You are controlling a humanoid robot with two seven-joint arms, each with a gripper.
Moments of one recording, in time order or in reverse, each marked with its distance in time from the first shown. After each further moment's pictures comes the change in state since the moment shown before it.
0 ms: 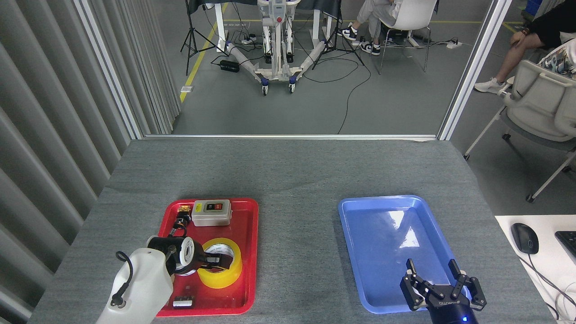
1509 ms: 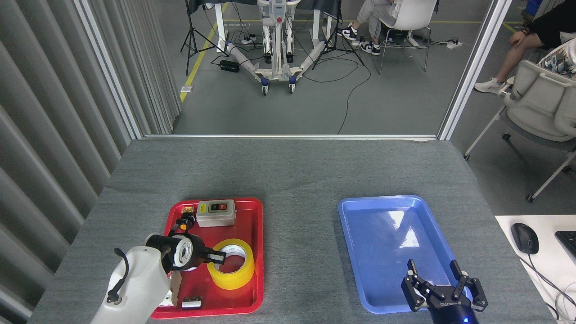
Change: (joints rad) left arm -0.015 0.016 -0.007 0.036 0.049 -0.176 0.116; right arm 0.004 -0.004 0.000 0.000 -0.001 0.000 -0.009
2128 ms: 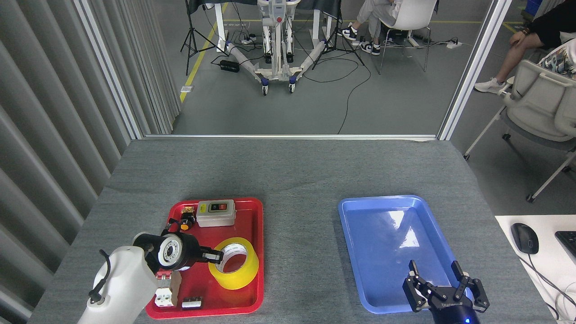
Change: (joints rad) left arm 0.015 0.044 0.048 -0.025 0.144 -0.155 -0.009; right arm 0.002 -0.006 -0.003 0.001 -0.003 0.000 0.001
